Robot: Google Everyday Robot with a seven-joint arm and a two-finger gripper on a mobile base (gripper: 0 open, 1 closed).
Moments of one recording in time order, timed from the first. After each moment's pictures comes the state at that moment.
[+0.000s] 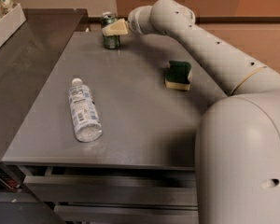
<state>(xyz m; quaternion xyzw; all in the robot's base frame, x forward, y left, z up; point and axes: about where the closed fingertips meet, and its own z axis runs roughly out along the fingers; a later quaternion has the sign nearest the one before) 0.878 0.048 0.912 -0.31 0.75 0.17 0.56</state>
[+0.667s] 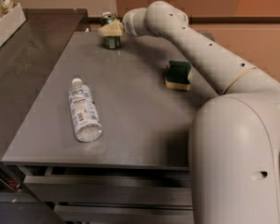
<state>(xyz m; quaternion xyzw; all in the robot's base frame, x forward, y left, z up) 0.883 0.073 0.904 -0.32 0.75 0.18 0.56</state>
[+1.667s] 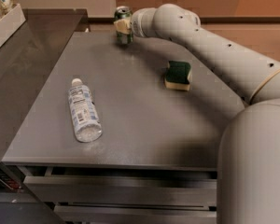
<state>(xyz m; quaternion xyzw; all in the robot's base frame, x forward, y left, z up) 0.849 0.045 0.925 -0.28 0.75 0.17 0.57</state>
